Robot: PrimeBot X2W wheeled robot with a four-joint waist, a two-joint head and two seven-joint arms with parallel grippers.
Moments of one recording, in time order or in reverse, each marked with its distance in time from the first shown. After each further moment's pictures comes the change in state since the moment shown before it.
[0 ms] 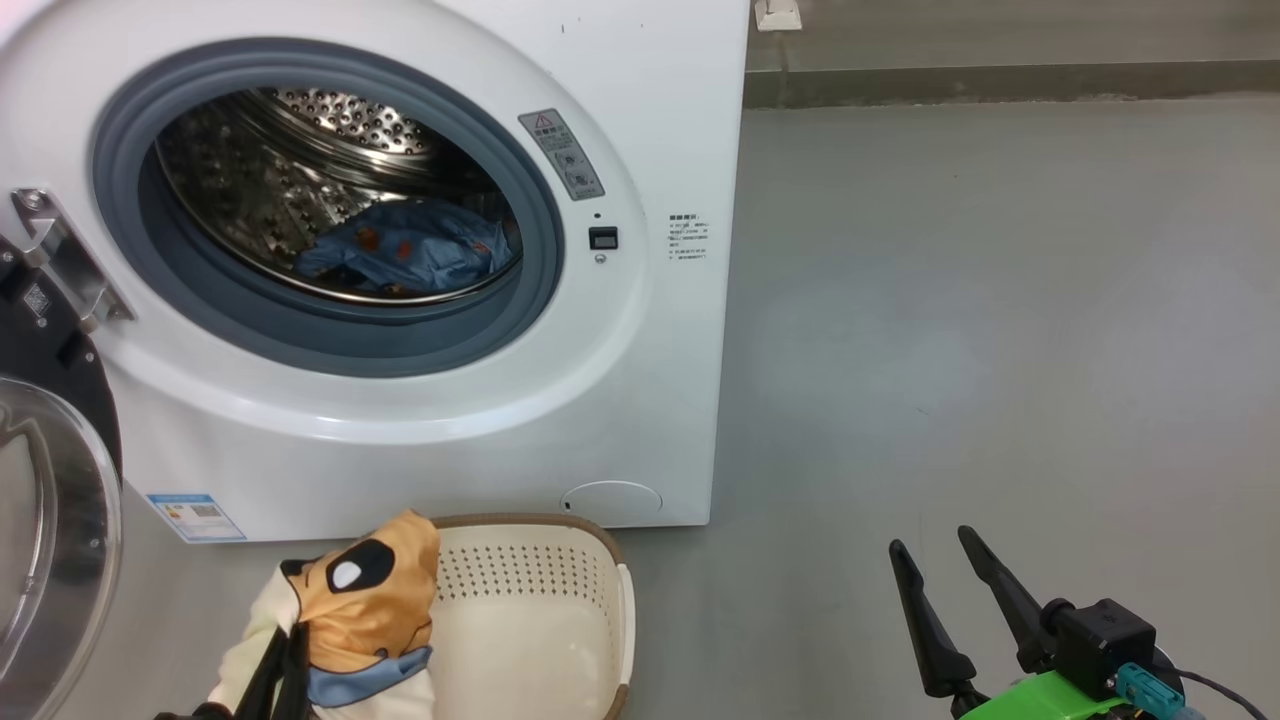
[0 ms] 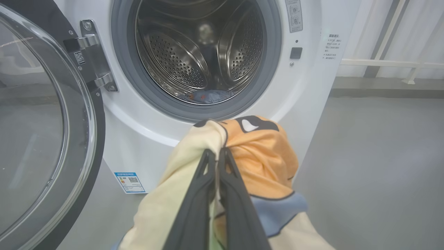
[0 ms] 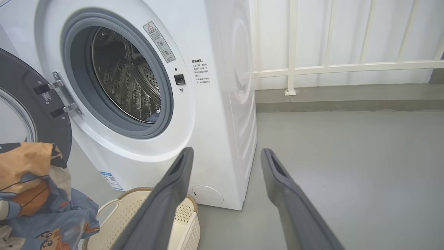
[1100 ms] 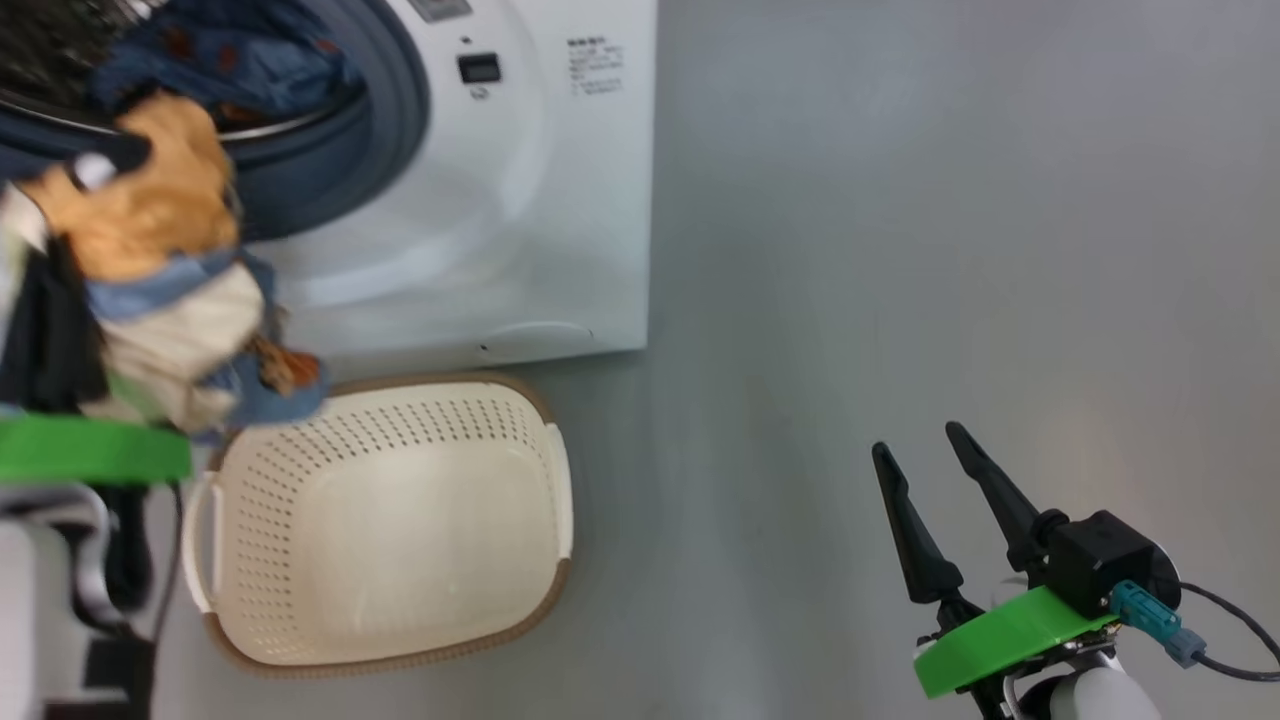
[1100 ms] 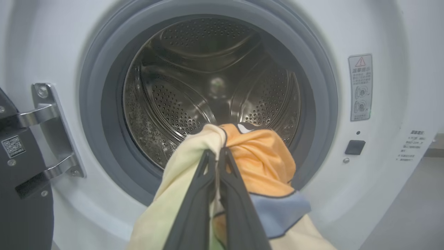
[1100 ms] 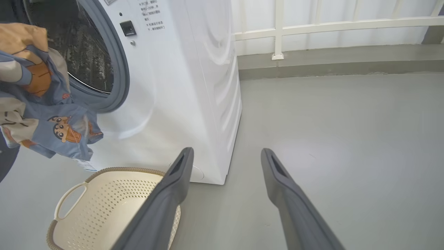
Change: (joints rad) left arm -0.537 -0.033 0.236 0.148 -0.021 -0.167 -0.007; right arm -0.116 0.000 0.014 -0.056 -0.044 0.000 0.019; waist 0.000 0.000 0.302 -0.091
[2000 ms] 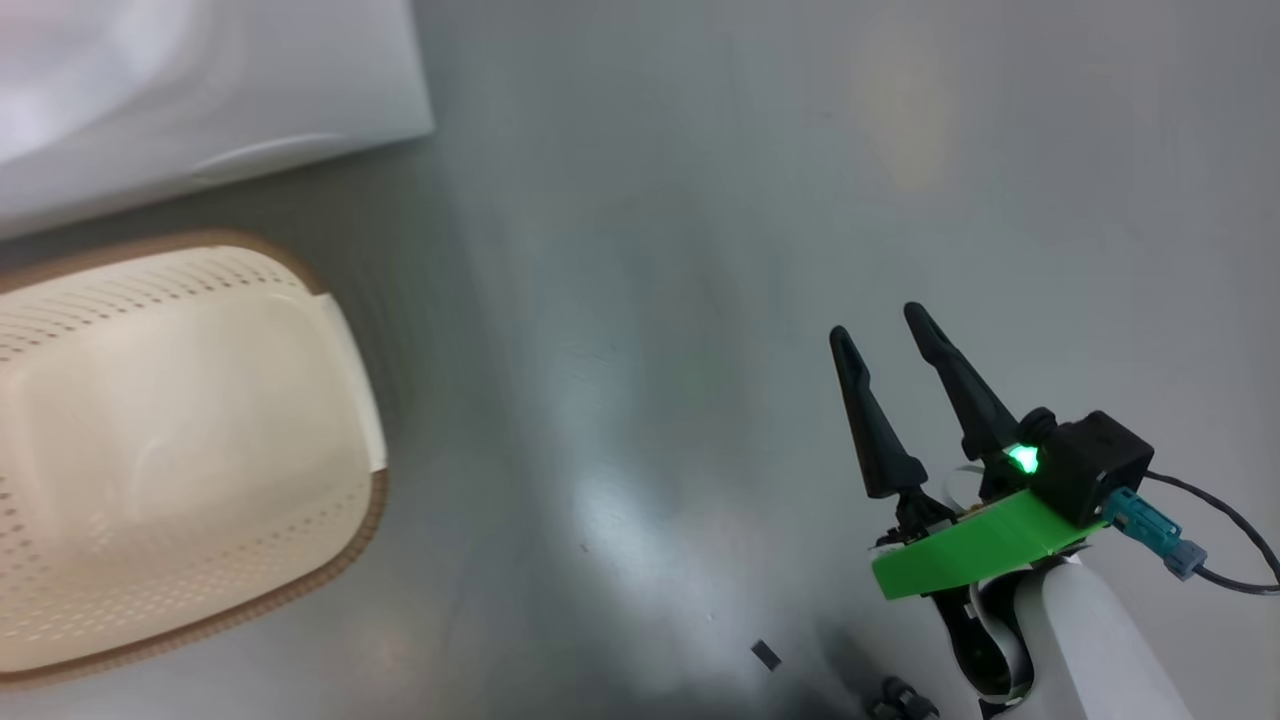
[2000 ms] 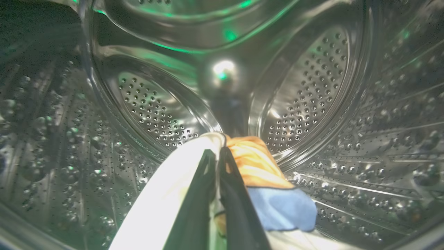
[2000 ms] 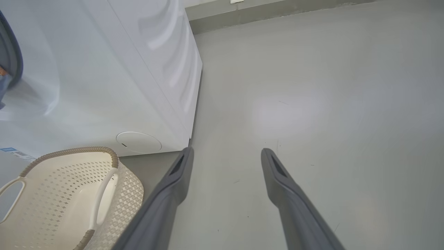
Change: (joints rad) left arm -0.868 0.370 -0.042 0.453 -0.045 -0.032 0.106; right arm -0.192 -0.001 0.079 0.027 0.110 0.000 -0.055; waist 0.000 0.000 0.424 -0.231
